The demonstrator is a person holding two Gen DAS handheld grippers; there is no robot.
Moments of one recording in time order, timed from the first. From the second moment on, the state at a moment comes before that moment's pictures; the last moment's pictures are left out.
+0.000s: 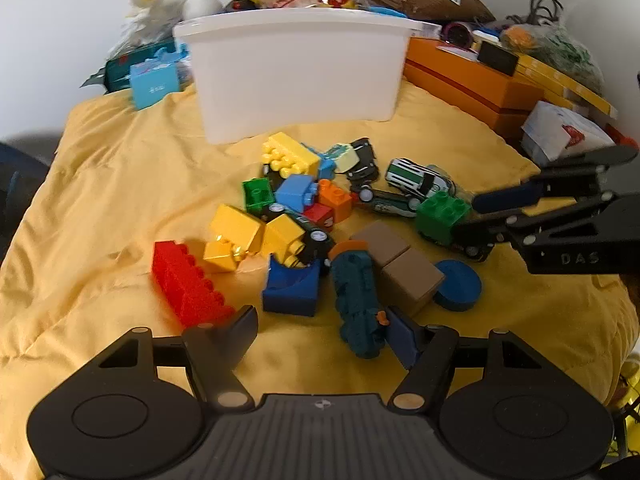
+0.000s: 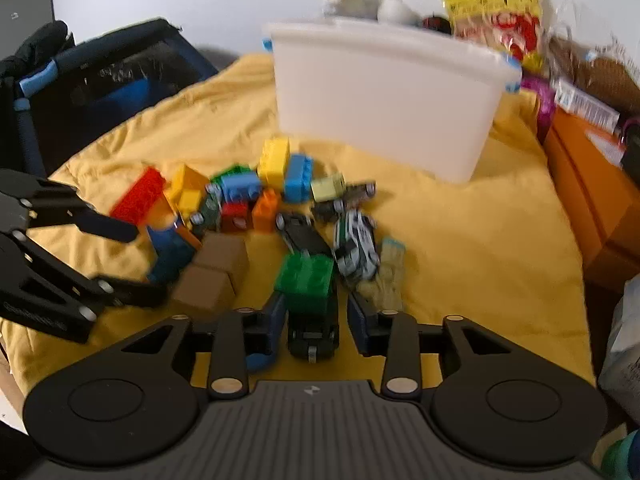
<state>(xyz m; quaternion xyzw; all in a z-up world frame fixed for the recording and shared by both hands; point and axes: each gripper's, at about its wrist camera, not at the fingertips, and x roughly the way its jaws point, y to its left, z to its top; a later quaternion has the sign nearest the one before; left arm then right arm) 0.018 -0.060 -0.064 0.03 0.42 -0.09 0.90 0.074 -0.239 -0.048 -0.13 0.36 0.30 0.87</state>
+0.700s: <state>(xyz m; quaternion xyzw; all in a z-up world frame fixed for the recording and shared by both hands) 0.026 -0.072 -0.060 0.01 0.43 -0.11 0.90 0.074 -0.242 -0.045 -0.11 0.37 0.29 0.88</state>
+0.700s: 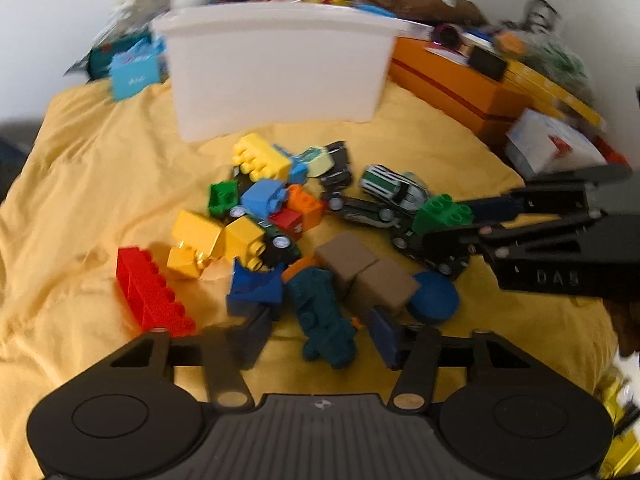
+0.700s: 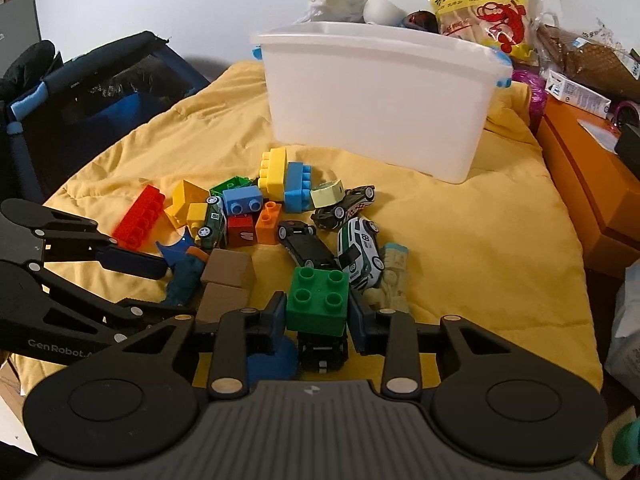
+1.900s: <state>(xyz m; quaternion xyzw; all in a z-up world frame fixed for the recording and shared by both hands) 0.090 -0.031 0.068 -0.02 0.33 -0.08 0.94 0.147 -0.252 0.060 -0.03 0.28 0.29 0.92</state>
